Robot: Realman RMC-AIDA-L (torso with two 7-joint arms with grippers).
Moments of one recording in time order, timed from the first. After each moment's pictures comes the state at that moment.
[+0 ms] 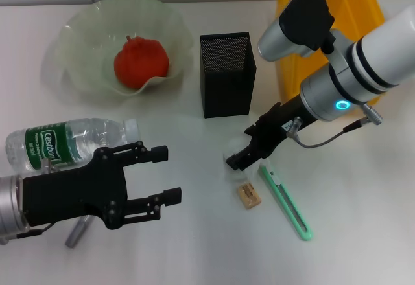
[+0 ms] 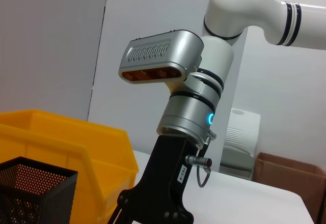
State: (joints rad) left arm -0.31 -2.07 0.92 0.56 1.74 1.73 -1.07; right arm 0.76 2.09 -1.48 -0.92 -2.30 -1.29 2.32
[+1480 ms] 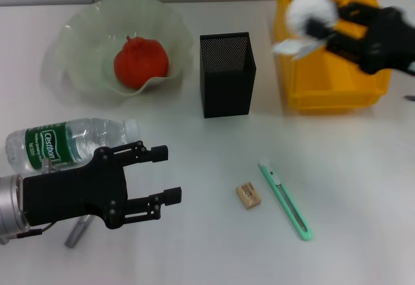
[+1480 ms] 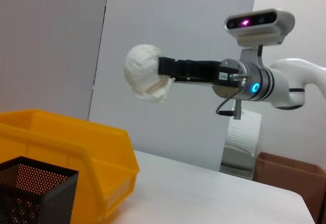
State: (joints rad) left arm -0.31 -2.07 0.92 0.56 1.74 1.73 -1.07; right arm 0.23 2.08 -1.09 -1.01 -1.35 -1.39 1.42
